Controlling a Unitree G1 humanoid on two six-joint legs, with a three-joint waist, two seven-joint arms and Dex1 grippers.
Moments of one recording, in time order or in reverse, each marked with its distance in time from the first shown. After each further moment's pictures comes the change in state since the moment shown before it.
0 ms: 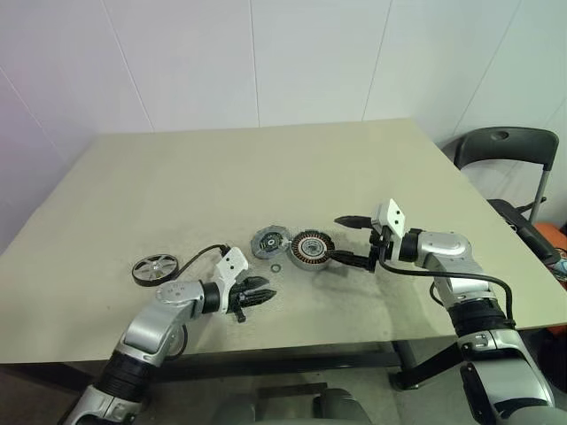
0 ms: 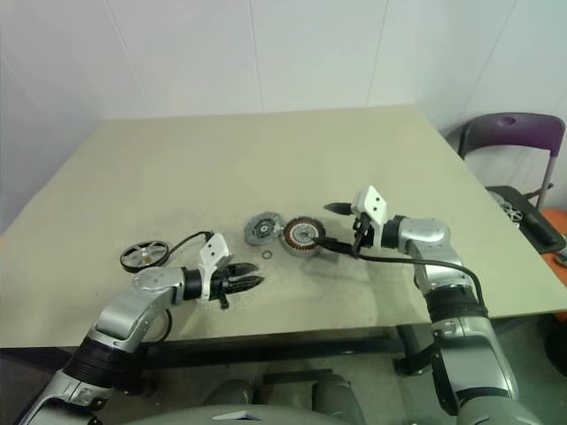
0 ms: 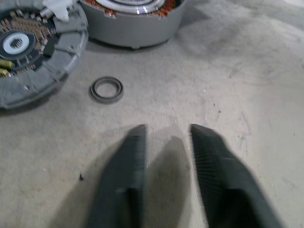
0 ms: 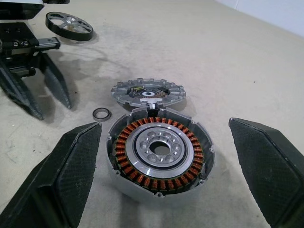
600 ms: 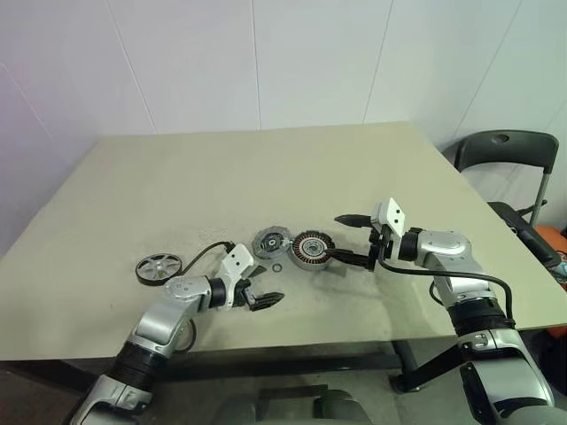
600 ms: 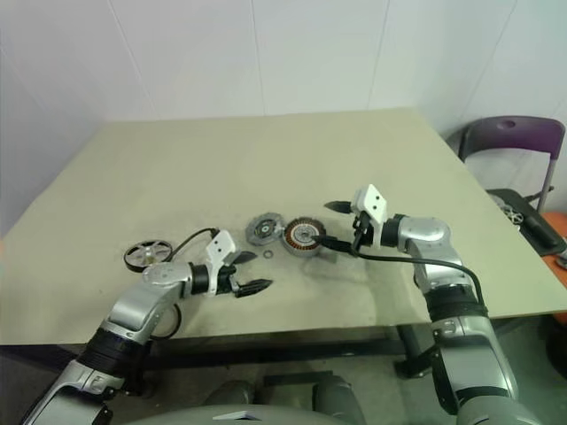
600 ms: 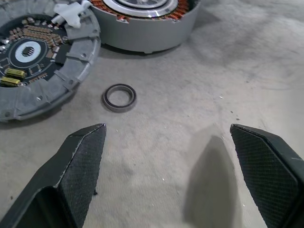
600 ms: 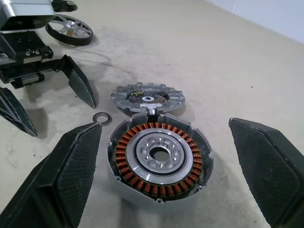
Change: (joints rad) left arm -0.067 -0.050 -0.028 0.146 0.059 -0.081 0.024; right arm -0.002 0.000 0.001 -0.003 0.000 0.002 -0.011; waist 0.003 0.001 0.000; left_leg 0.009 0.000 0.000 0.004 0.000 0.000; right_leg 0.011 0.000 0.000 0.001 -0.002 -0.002
